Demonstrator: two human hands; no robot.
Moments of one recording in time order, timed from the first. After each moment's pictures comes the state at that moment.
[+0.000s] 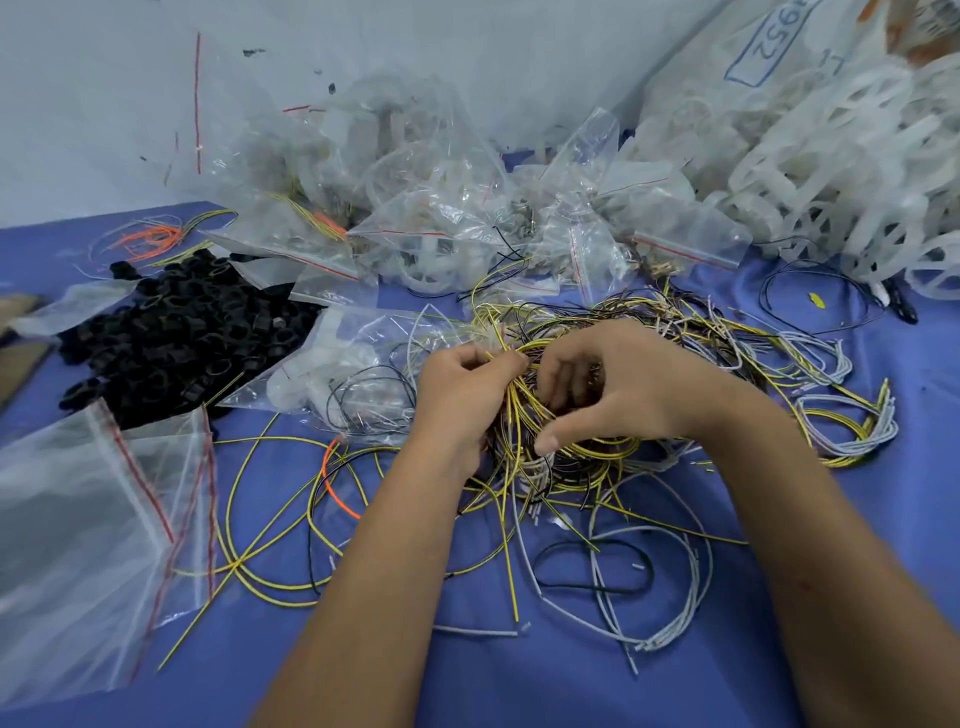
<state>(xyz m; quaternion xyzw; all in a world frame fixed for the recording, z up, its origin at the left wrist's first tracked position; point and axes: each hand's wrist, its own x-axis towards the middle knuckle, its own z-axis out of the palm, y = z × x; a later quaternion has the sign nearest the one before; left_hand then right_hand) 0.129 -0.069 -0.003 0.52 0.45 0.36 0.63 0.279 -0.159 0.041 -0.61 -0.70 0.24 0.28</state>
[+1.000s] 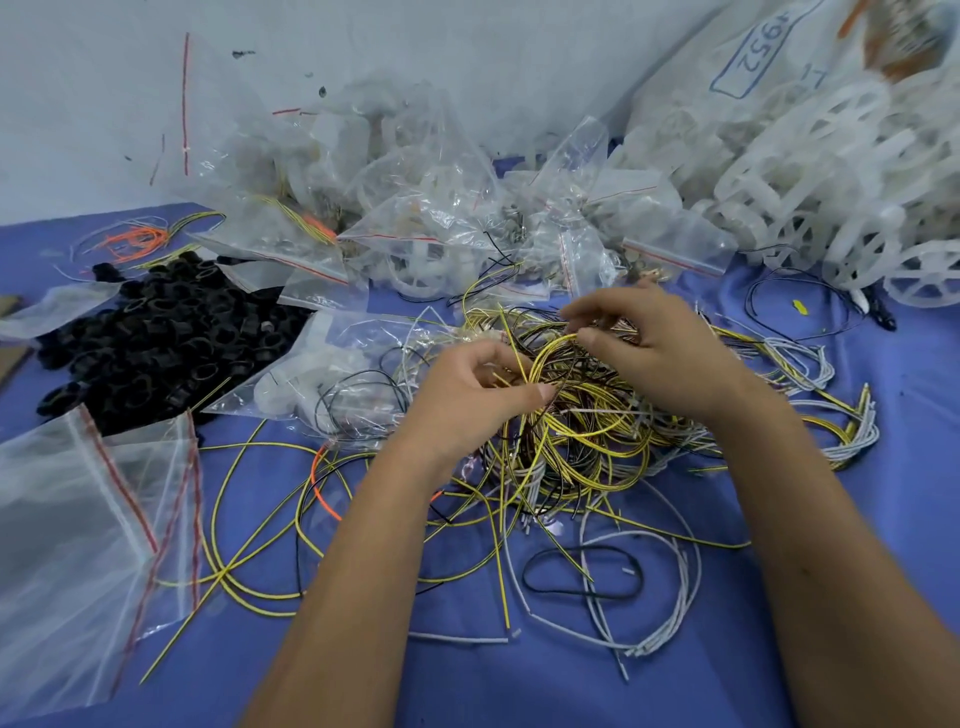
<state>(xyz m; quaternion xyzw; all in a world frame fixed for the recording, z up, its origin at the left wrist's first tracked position) 0.114 -0.072 0.008 0.70 0.38 0.26 0.55 0.309 -0.161 0.038 -0.70 -0.63 0.08 0.33</state>
